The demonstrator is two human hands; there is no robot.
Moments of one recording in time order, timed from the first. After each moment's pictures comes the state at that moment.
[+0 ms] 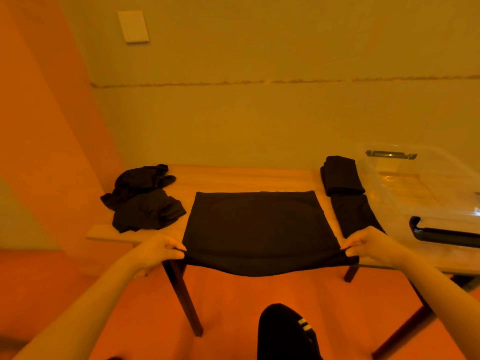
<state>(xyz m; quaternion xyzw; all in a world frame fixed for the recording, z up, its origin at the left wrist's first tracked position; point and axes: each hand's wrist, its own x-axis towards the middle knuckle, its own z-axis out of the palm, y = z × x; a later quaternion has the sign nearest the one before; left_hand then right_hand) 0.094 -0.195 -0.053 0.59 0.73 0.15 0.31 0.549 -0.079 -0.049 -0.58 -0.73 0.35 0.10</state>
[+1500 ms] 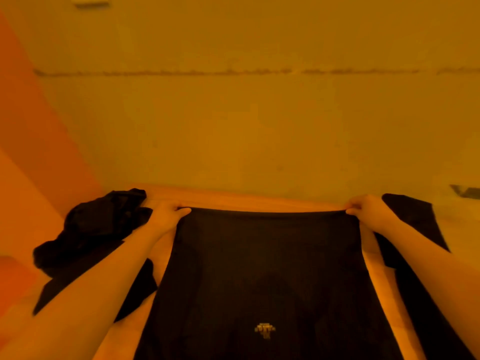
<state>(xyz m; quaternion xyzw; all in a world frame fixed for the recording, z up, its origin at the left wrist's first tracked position) 0.031 0.105 -0.076 0.45 0.78 0.33 0.29 0.450 0.236 -0.059 -0.63 -0.73 0.23 0.12</state>
